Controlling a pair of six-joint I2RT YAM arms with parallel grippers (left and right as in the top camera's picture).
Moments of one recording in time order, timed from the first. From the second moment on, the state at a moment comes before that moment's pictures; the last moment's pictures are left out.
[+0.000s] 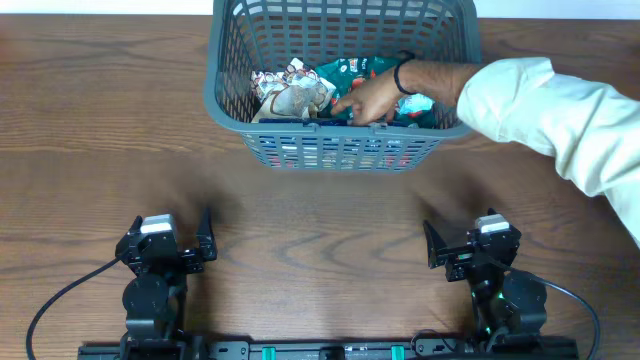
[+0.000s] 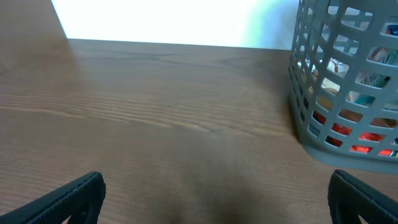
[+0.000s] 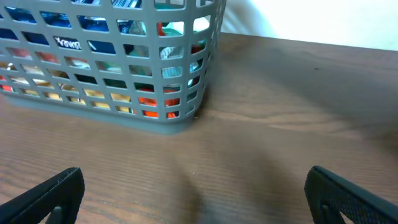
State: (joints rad) left arm -0.04 0.01 0.11 -0.35 -0.15 -0.04; right arm 0.09 0.02 0.13 -0.41 -0.07 -0.03
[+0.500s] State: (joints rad) left arm -0.04 0.01 0.11 -0.35 -0.15 -0.04; right arm 0.09 0.02 0.13 -0.41 -0.07 -0.03
